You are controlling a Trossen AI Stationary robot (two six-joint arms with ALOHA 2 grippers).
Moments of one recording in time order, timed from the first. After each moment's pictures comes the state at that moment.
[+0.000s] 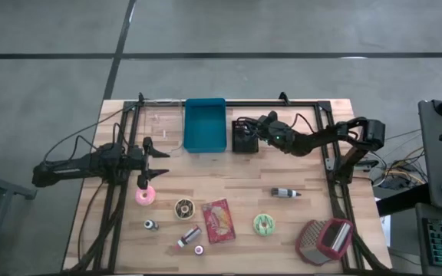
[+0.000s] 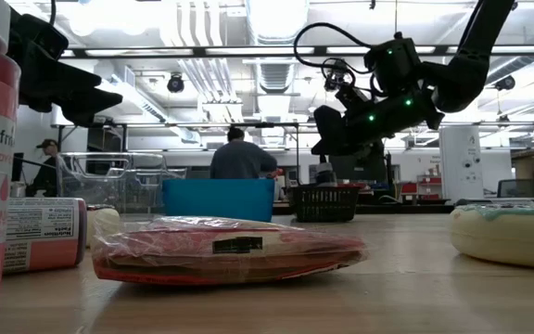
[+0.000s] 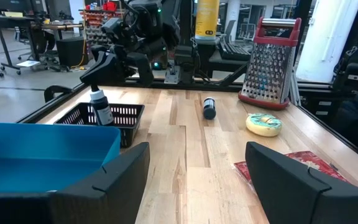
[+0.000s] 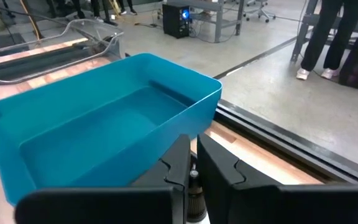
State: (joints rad) left arm 0.11 0.02 0.06 -0.14 0.11 -0.02; right arm -0.33 1.65 0.56 0.83 0.38 0.16
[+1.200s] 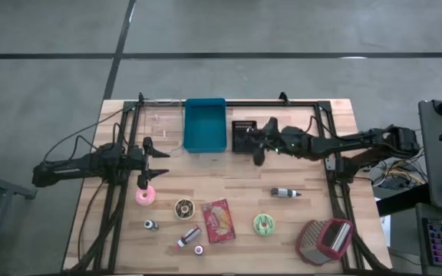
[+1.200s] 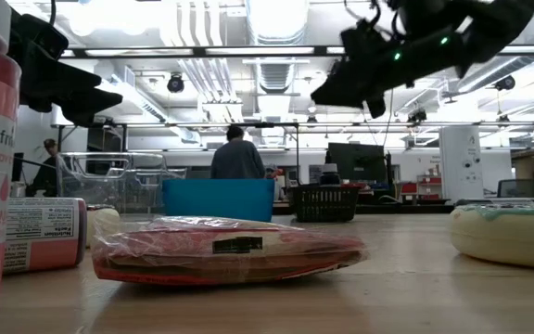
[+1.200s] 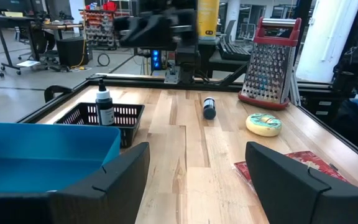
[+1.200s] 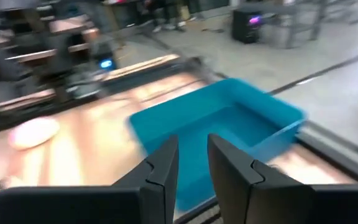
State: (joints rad) left arm 0.11 0.02 0.06 -0.14 0.11 -0.02; right arm -0.14 1.30 0.58 0.50 0.24 0.22
